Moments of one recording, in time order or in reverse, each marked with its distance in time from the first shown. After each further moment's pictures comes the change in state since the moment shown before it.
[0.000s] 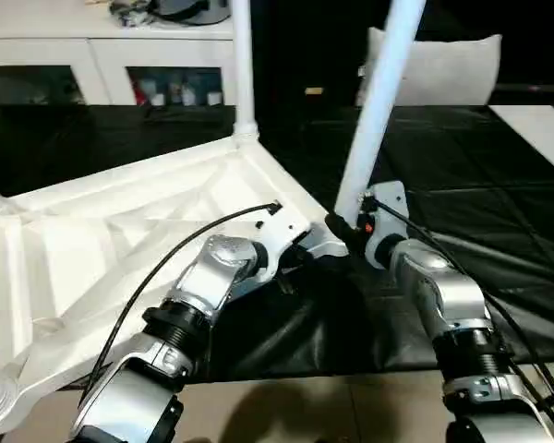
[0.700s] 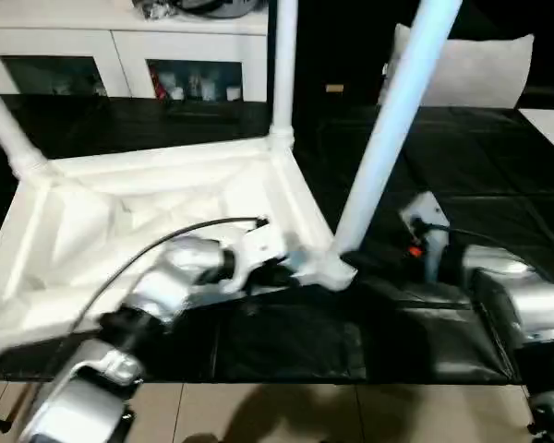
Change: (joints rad) left arm 0.062 0.224 -0.064 -0.071 -0.052 -0.232 -0.410; right arm 0.087 -0.331 0.086 -0.075 0.124 -0.076 0.673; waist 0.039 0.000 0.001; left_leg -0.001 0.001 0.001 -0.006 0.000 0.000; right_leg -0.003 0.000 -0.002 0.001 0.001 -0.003
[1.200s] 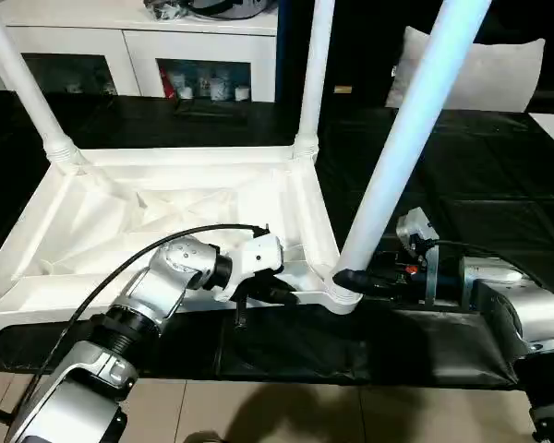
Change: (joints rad) left arm 0.004 0.017 -0.021 -0.017 -0.027 0.000 -0.089; right arm 0.031 -0.010 0.030 -0.056 0.051 0.055 0.099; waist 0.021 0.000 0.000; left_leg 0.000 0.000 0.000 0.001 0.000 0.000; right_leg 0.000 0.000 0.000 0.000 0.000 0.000
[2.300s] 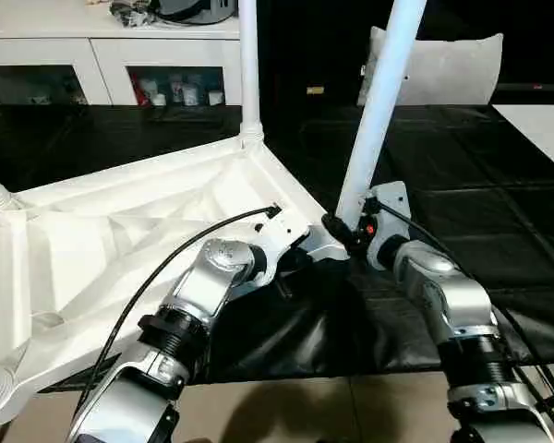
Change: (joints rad) left arm -0.021 -0.224 0.093 0.024 0.071 0.243 0.479; right arm -0.076 0.308 -0.091 0.040 -0.159 0.035 -0.678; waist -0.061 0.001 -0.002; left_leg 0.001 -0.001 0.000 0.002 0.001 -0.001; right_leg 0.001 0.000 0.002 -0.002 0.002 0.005
